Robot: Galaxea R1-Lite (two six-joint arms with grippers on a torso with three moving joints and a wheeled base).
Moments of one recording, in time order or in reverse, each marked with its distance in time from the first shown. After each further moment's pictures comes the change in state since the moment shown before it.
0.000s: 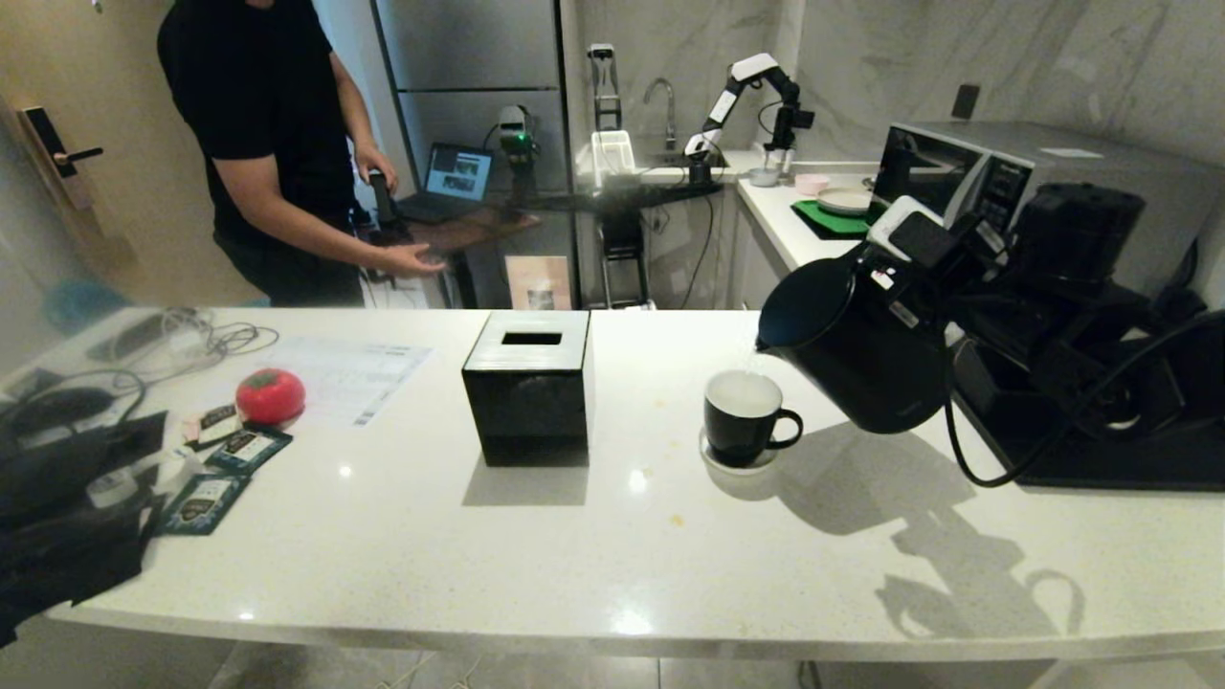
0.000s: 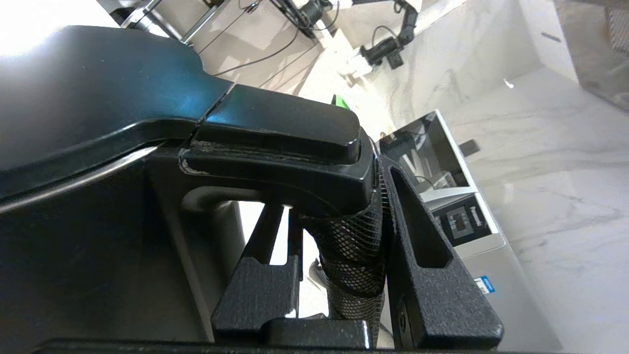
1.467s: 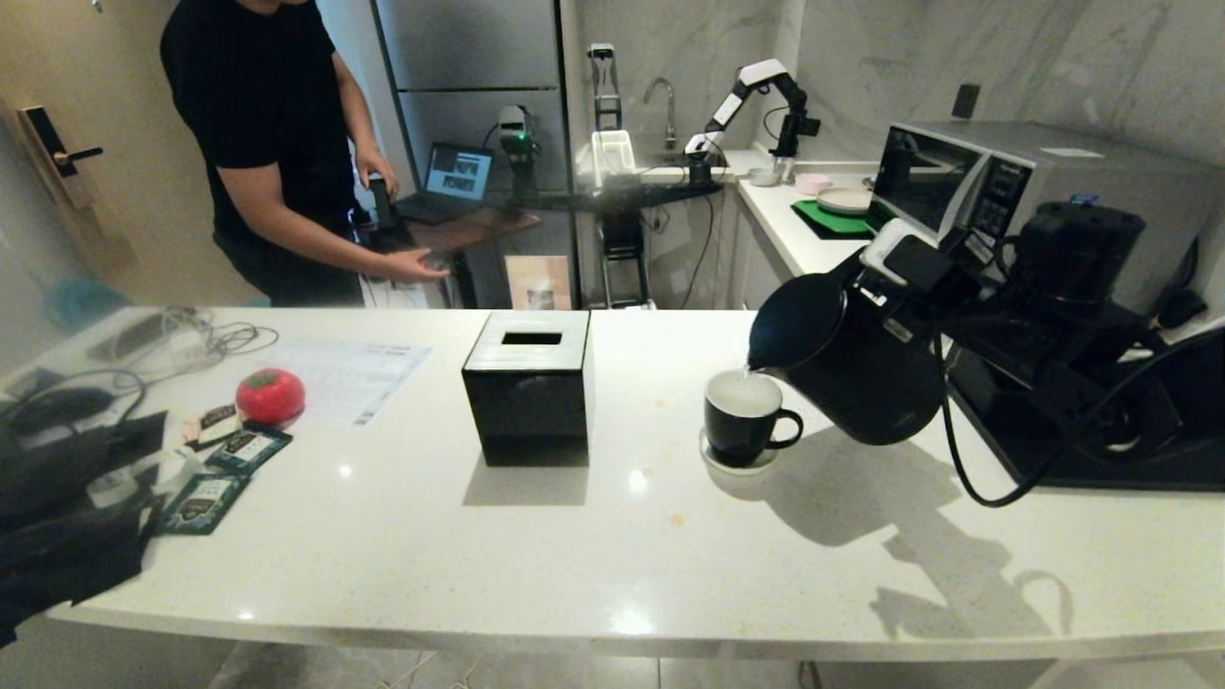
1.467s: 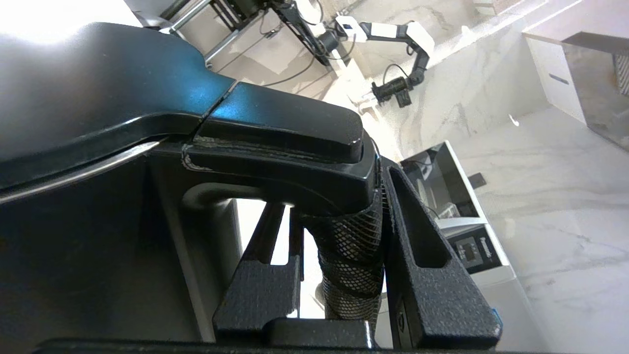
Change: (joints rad) left arm 0.000 0.000 0.000 0.000 0.000 0.000; right arm 0.000 0.000 0.066 -0.071 0.085 -0.041
